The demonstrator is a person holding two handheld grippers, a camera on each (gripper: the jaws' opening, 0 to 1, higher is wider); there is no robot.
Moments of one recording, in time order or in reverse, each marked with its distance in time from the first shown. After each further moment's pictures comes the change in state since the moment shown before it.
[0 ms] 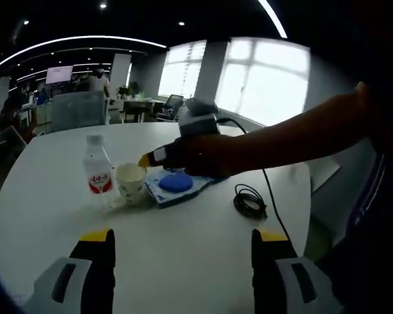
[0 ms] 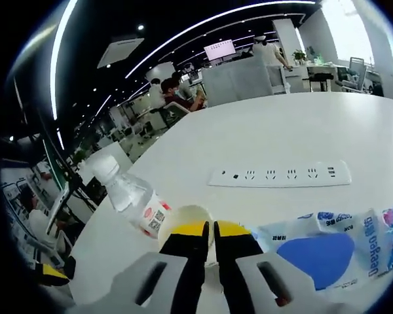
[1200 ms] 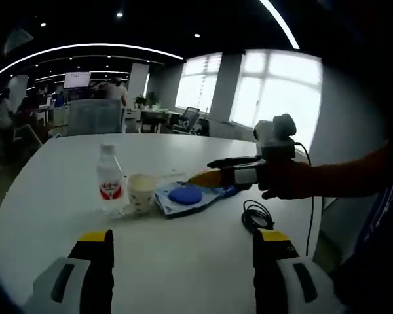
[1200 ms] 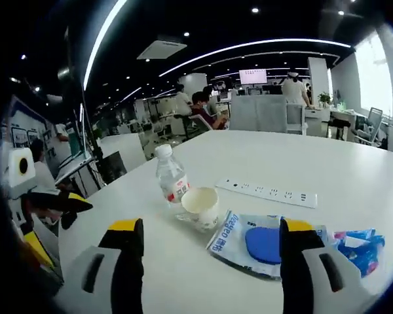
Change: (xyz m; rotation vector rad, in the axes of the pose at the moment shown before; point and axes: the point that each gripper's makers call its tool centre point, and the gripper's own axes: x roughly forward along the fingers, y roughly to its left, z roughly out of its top) left arm -0.002 -0.006 0.013 -0.064 -0.089 0.117; right arm -0.128 -0.006 -0.013 -0.280 -0.129 0.059
